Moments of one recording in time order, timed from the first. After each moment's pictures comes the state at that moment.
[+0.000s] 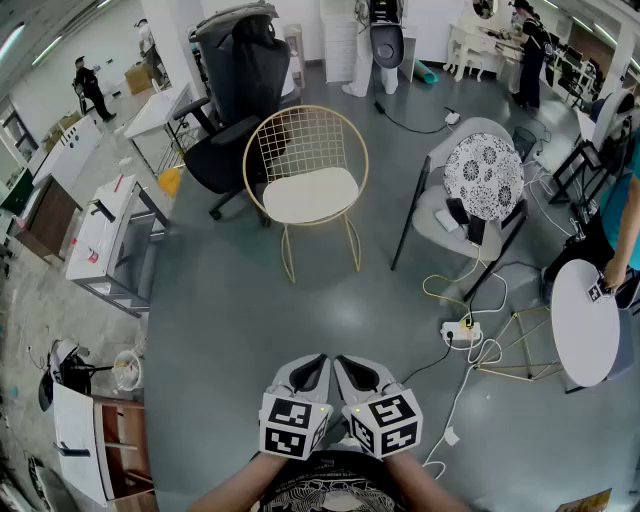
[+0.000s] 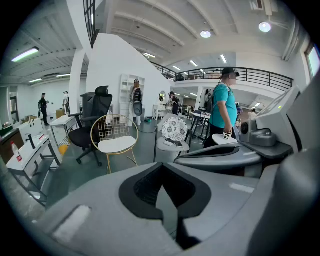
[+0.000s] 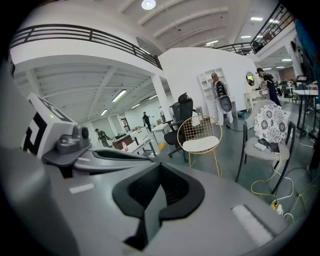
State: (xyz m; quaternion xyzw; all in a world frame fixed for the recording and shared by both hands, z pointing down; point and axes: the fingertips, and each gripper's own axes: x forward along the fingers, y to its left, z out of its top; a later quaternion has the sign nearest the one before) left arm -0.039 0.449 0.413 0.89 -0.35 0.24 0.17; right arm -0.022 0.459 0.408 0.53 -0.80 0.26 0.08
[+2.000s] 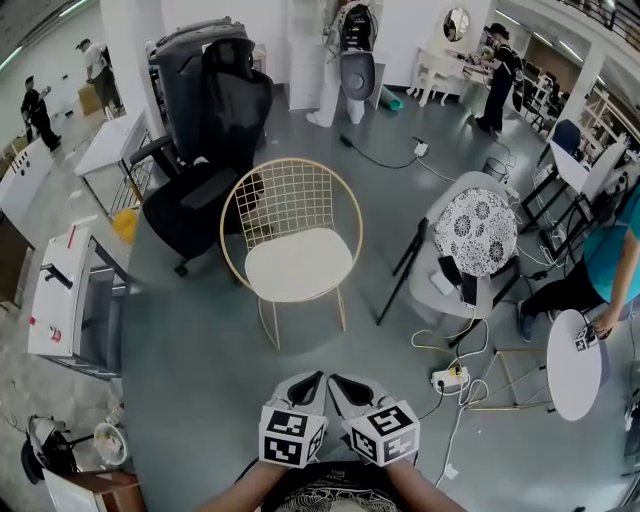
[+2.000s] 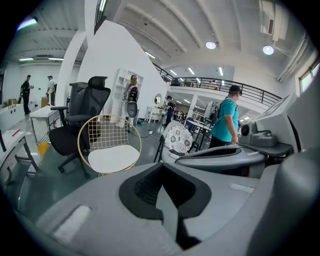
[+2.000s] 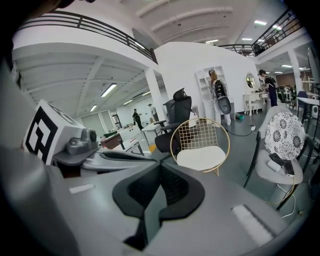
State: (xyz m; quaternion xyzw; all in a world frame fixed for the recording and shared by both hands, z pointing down) left arm -0.052 0.190 0.422 0.91 -0.27 0.20 0.22; right arm -0.044 0.204 0.411 0.56 -0.77 0.26 0.11
